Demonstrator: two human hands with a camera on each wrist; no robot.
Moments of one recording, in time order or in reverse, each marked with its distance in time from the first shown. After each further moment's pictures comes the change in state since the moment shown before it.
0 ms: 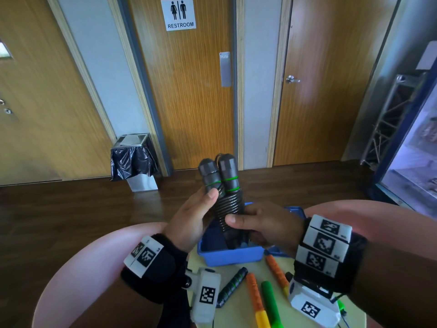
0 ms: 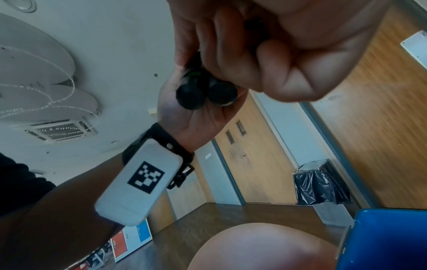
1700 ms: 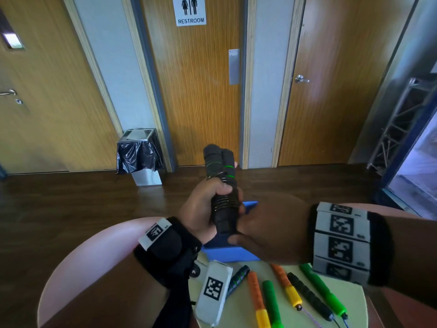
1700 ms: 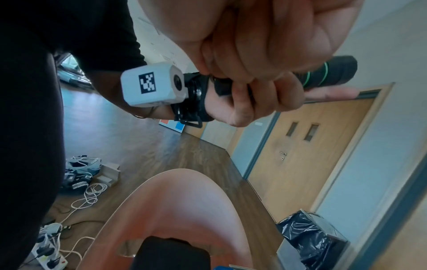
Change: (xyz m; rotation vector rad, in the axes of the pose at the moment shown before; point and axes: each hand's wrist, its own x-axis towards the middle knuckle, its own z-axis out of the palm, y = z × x) left_hand 0.005 0.026 0.025 -0.389 -0.070 -0.150; right_hand -0.029 -0.047 0.018 -1.627 -0.113 -0.463
